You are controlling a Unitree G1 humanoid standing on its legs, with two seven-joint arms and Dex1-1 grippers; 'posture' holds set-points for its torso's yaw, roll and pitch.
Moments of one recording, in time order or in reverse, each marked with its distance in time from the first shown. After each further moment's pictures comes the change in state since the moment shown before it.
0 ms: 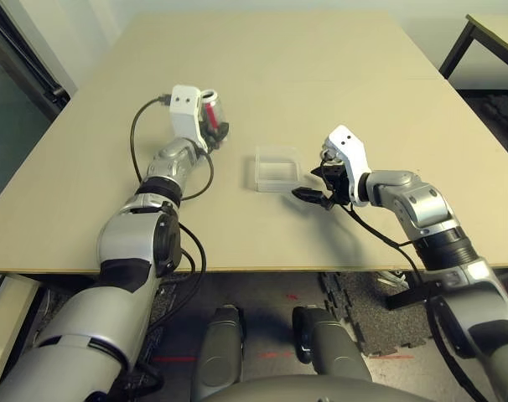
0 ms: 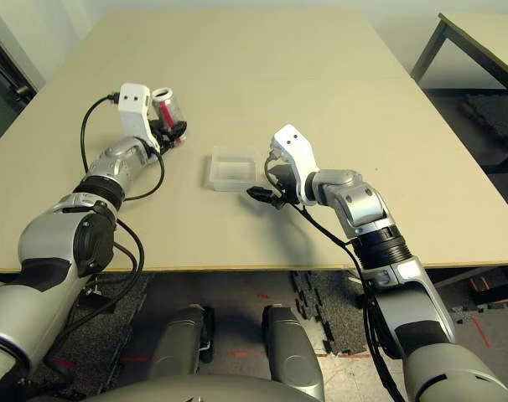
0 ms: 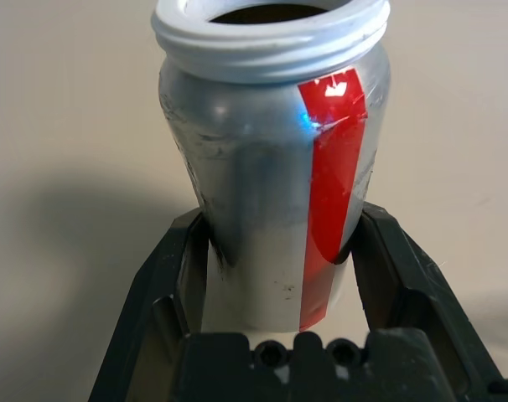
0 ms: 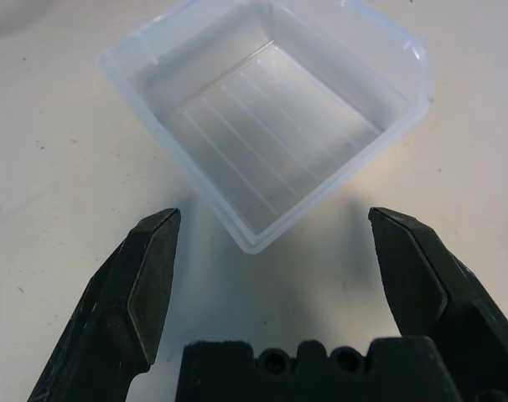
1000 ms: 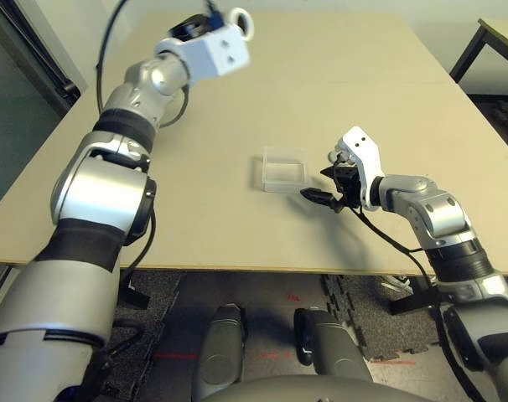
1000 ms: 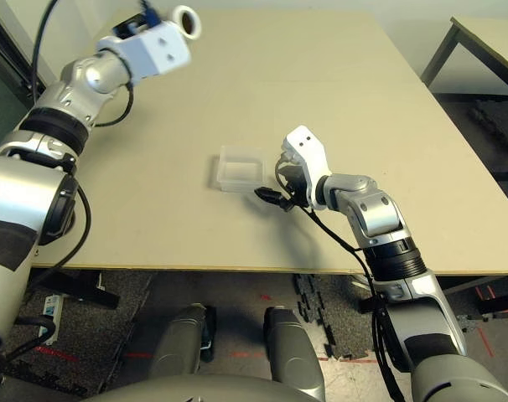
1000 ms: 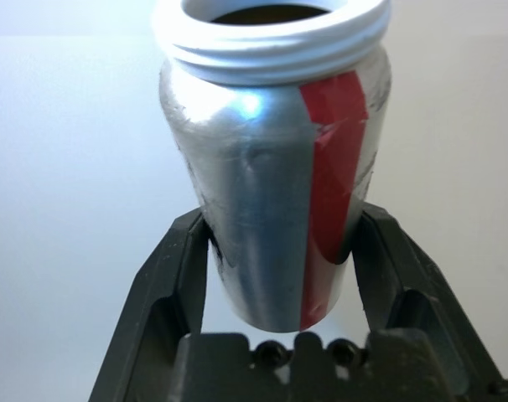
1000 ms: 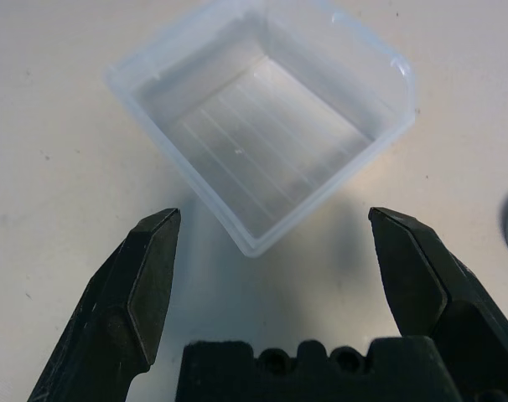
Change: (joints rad) left arm -0.406 0.141 -1.027 0.002 1.017 -0.564 0.322; right arm 0.038 -0.010 -0.036 -0.078 0.014 0.021 -0.016
